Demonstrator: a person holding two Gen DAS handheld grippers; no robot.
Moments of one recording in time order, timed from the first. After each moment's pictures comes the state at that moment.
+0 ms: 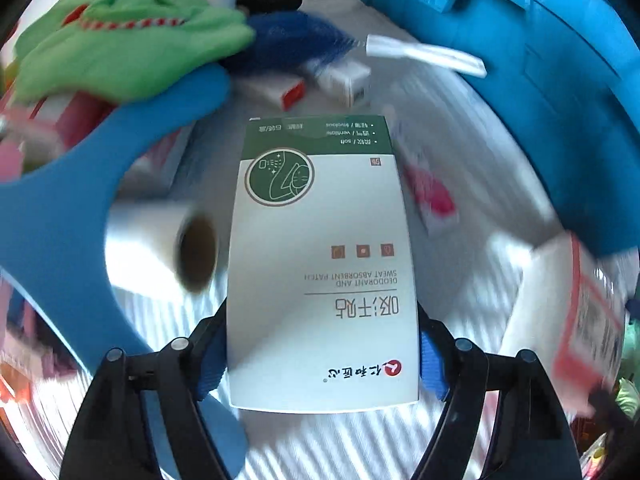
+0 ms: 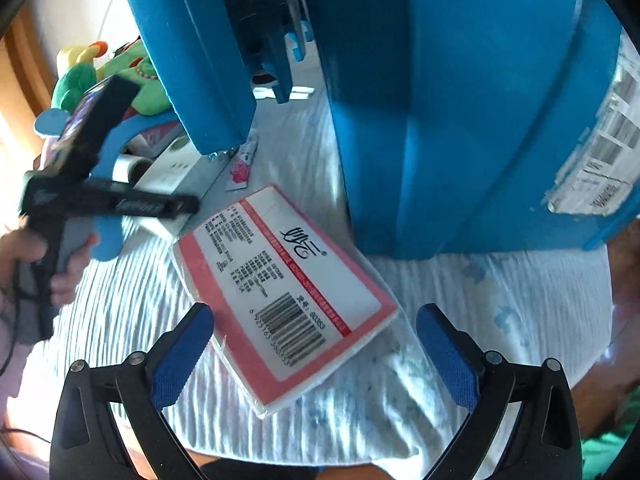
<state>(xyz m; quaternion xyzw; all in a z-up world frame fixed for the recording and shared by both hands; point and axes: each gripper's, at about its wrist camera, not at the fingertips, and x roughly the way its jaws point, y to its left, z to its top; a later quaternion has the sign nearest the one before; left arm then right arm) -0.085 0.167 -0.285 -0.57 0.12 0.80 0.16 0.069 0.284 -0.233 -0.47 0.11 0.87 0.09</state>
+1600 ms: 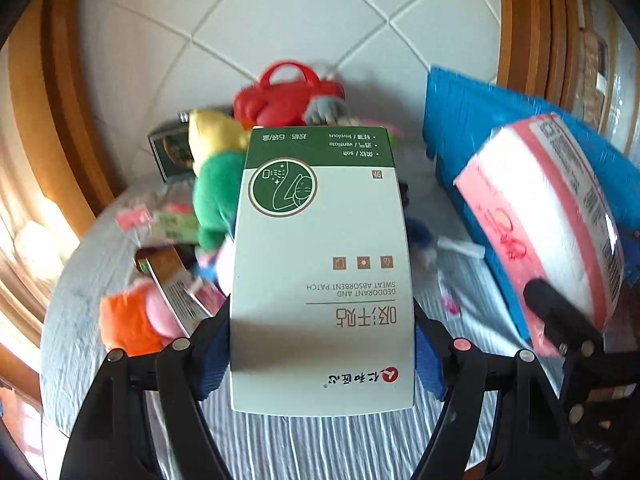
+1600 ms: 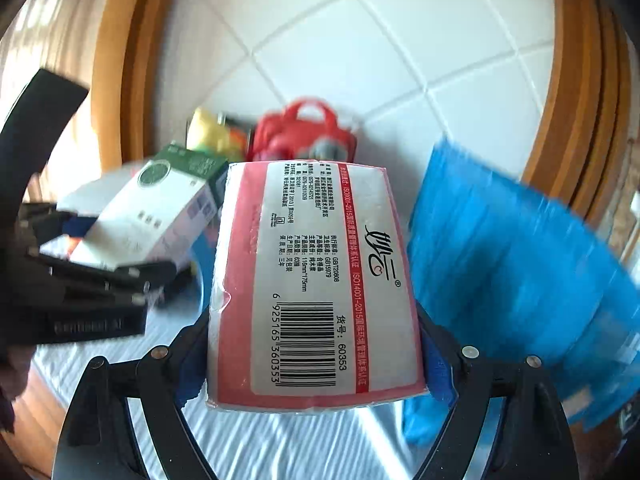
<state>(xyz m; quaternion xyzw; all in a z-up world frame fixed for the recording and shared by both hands) 0.031 0.027 -0.024 -0.35 0.04 0.93 0.05 0.040 0.129 -0.046 -0.26 -0.10 0.96 0.05</state>
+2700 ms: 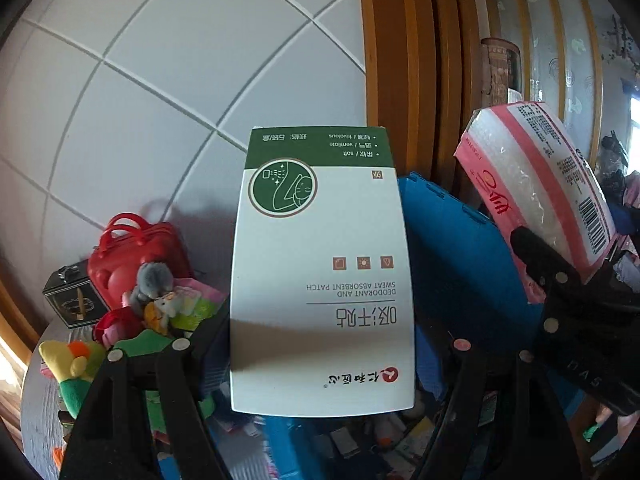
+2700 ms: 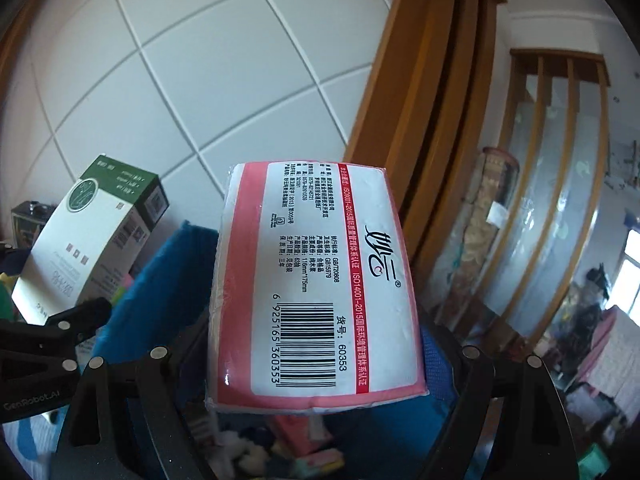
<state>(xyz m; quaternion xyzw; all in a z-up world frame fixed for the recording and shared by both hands) -0.084 0.349 0.126 -0.28 0.08 0.93 0.20 0.032 0.437 0.108 -0.22 -0.08 0.93 0.29</state>
